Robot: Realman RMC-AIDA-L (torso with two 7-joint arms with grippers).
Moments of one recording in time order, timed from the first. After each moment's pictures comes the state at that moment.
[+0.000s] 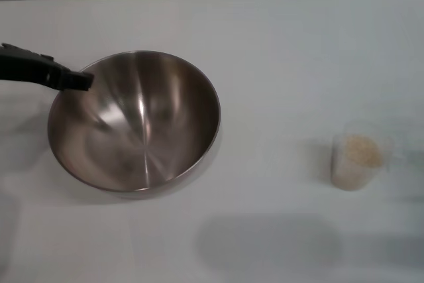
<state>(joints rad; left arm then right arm) -0.34 -2.06 -1.83 -1.62 2.58 -1.32 0.50 0.14 2.09 0.32 0.23 -1.61 -1.55 -0.11</state>
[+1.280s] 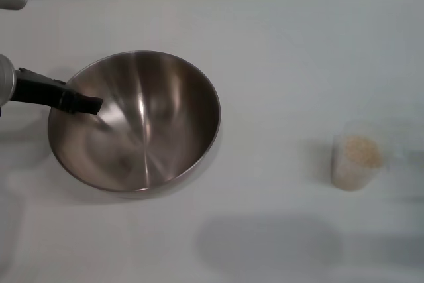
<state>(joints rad) -0.36 -2.06 -1.78 -1.50 2.60 -1.27 0.52 0.14 2.09 0.32 0.23 -1.61 -1.53 -0.11</state>
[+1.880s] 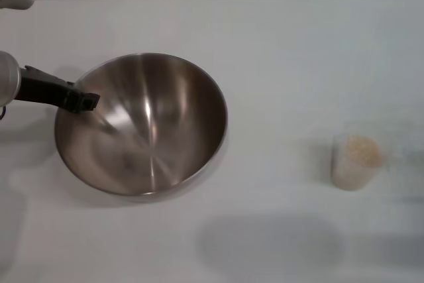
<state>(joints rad) -0.37 -2.06 -1.78 -1.49 2.59 -1.27 0.55 0.14 2.09 0.32 0.23 -1.61 -1.53 -0.11</state>
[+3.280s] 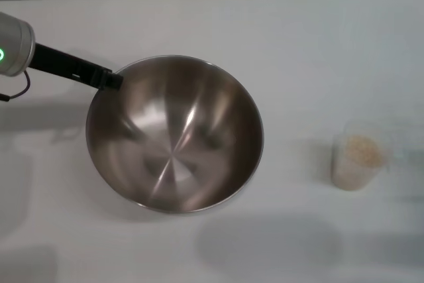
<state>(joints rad) -0.59 -2.06 -2.03 -1.29 2.46 -1.46 0.63 0.15 2.08 0.32 0.23 -1.61 -1.53 -0.11</state>
